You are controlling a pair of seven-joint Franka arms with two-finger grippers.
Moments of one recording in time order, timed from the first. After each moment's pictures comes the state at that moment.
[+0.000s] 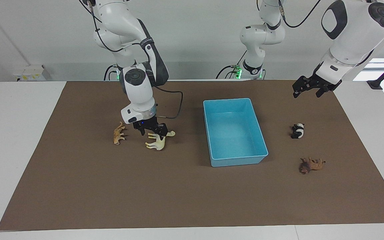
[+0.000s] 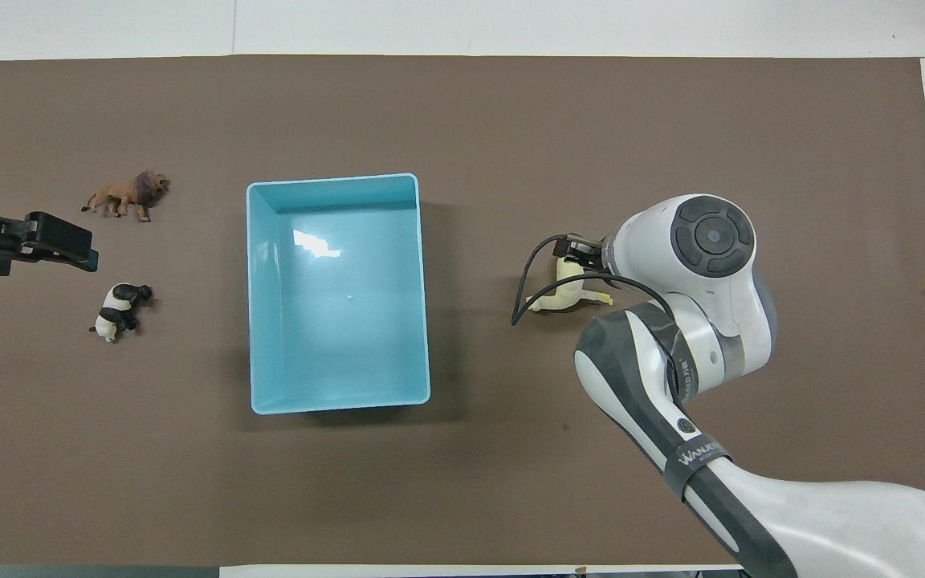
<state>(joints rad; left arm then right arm) -0.03 0.03 -0.01 -1.62 -0.03 1.53 -0.04 0.42 0.22 -0.07 -2.04 0.02 2.35 0.68</state>
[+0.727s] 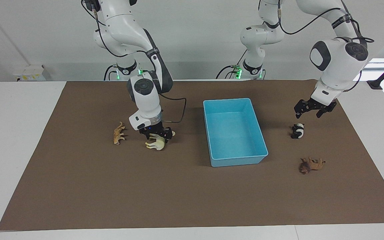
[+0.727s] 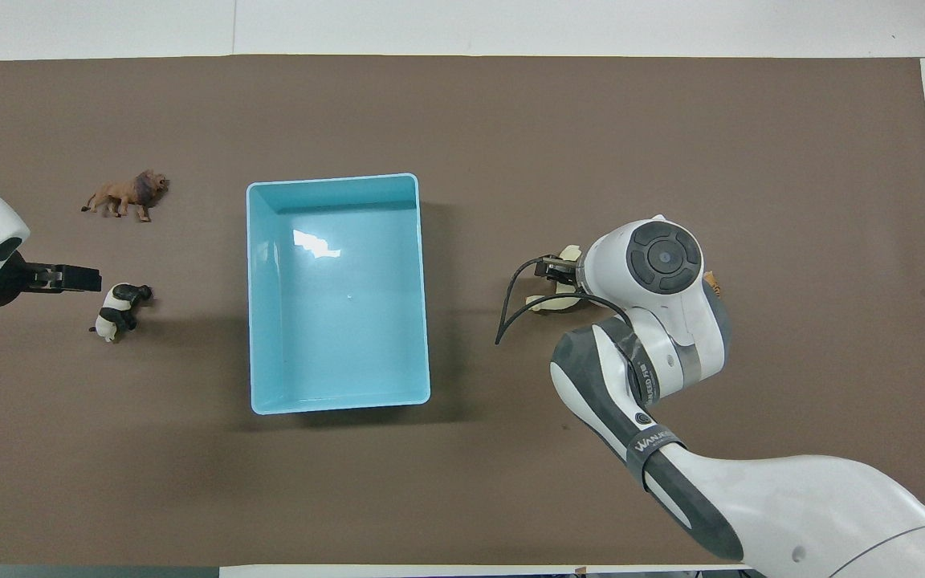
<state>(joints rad) 0.16 0.04 0.00 -2.13 0.02 2.25 0.23 0.44 0.30 -0.07 -2.07 0.02 2.46 0.64</state>
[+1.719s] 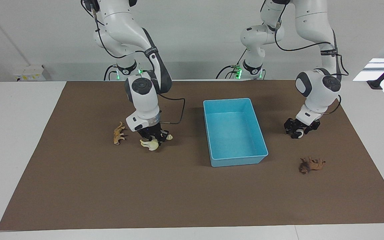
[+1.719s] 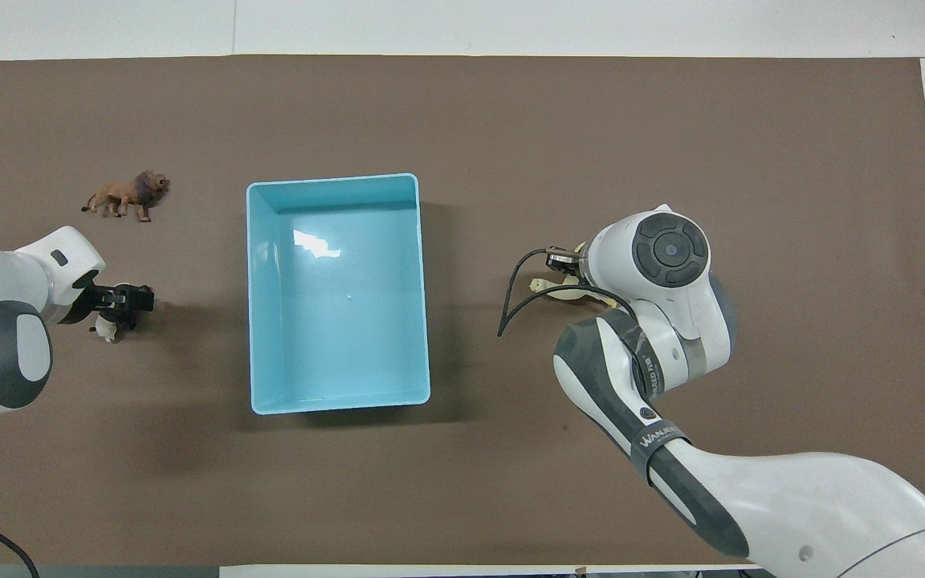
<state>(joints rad) 0.14 0.16 -0.03 -2.28 0.02 2.49 0.25 0.42 0.30 -0.08 -1.94 -0.03 2.32 0.64</state>
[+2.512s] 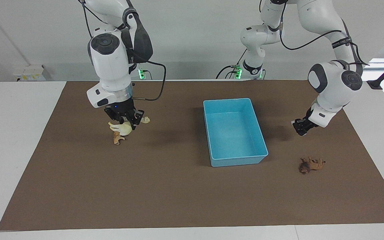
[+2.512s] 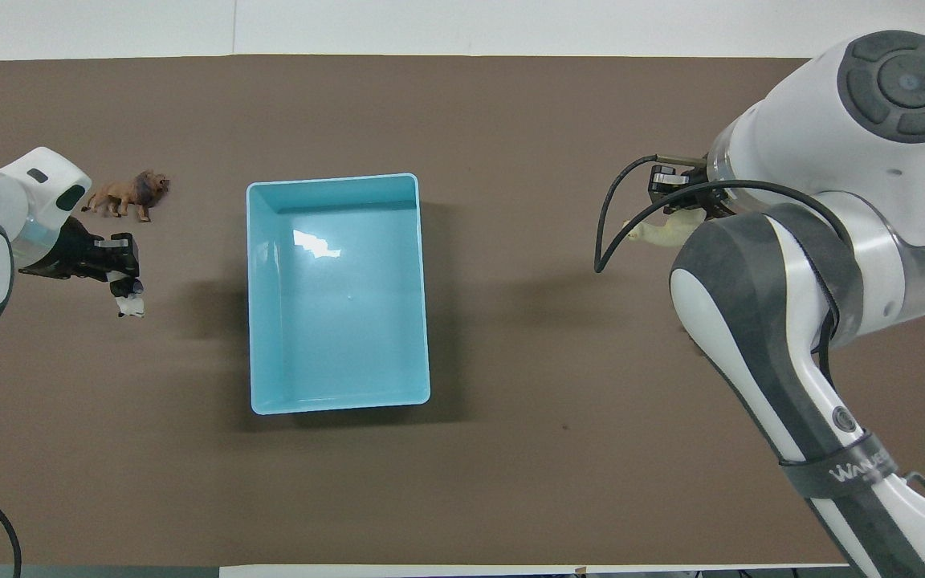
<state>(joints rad) 0.01 0.15 -0.03 -1.87 0.02 1.92 -0.15 0.32 0.17 -0.09 -1.65 -0.06 1.87 0.49</state>
